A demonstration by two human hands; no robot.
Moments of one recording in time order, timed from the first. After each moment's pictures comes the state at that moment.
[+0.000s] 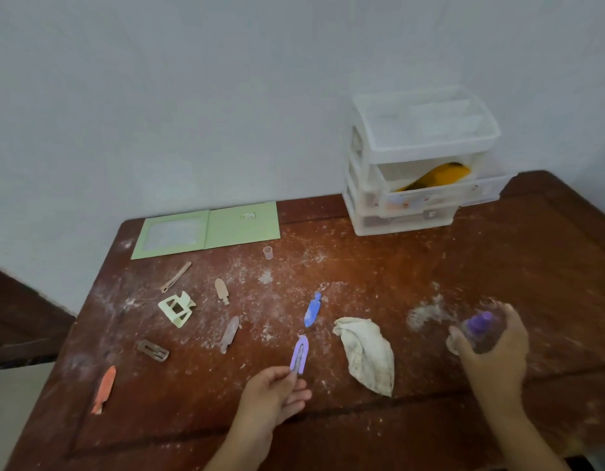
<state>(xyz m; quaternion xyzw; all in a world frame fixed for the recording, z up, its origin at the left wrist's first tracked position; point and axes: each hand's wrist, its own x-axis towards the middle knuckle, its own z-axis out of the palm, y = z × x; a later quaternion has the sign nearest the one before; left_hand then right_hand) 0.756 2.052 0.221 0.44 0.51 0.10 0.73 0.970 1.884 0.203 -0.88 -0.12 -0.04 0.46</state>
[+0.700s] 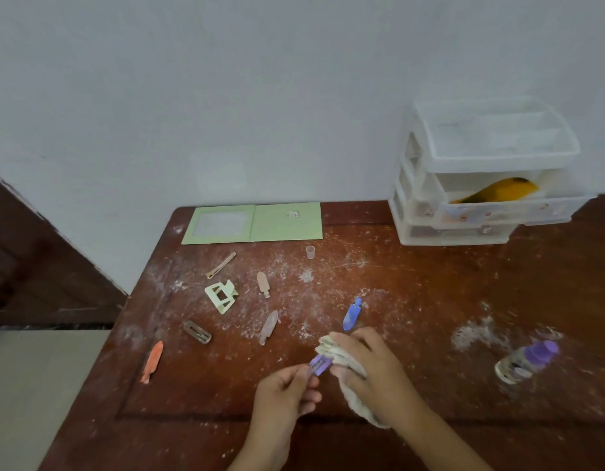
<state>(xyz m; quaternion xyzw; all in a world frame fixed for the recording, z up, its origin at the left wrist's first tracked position) 0.733 2.055 0.239 0.44 0.52 0.21 0.70 0.865 1.994 0.202 -0.70 -0.59 0.10 0.39</state>
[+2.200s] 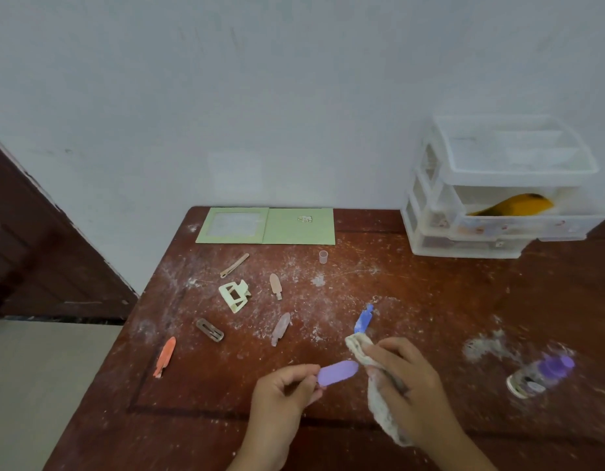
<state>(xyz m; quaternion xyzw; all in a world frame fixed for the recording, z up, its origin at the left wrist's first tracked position) 0.713 2.060 0.255 0.44 0.49 0.28 0.70 0.860 1.977 0.229 -0.67 -0.57 0.06 0.48</state>
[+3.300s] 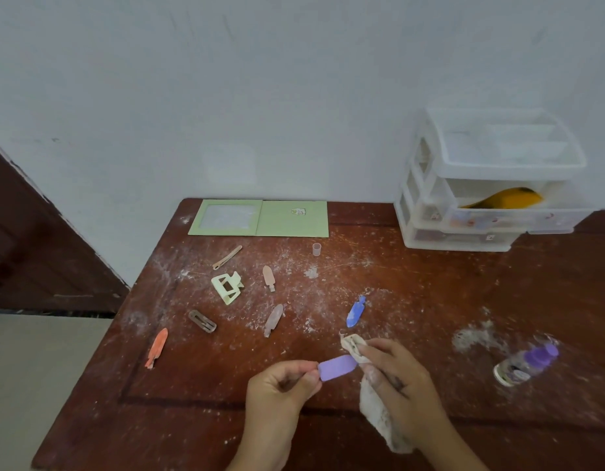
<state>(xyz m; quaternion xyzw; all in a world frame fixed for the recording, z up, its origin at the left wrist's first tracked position) 0.715 2.047 0.253 0.44 0.47 0.33 0.69 0.854 1.962 0.228 -0.68 -0.48 0.21 0.51</state>
